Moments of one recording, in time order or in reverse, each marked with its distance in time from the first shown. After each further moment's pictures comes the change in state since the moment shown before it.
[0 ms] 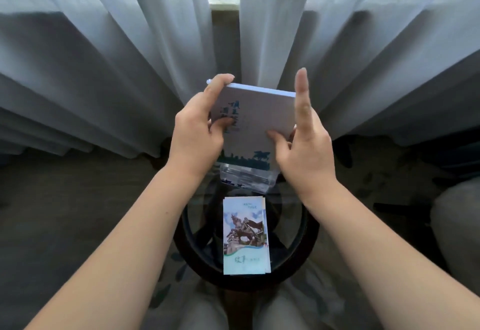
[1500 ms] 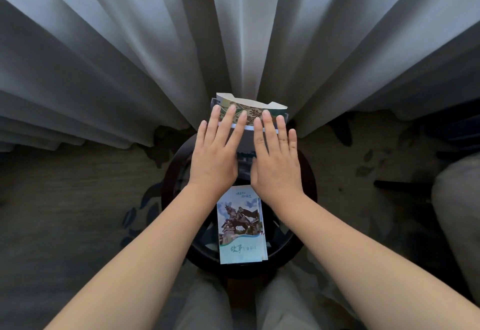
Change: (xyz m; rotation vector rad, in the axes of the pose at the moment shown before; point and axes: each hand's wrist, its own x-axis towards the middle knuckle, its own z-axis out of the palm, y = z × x) left_hand -0.047 -0.045 0.089 0.695 -0.367 0.145; right_hand -0.050 0.068 0.072 -0.553 -0.317 -0.023
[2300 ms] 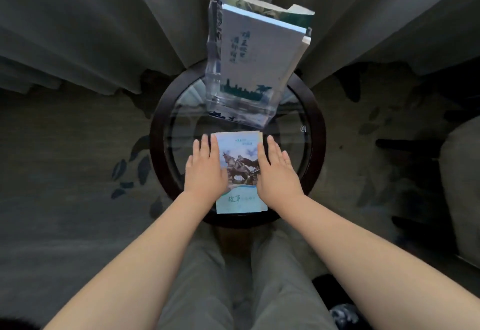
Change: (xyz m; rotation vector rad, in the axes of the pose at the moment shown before) left_hand -0.138 -0.007 0.119 -0.090 -0.624 -0.433; right_hand -0.122 0.008 0.110 -0.002 -0.699 0.072
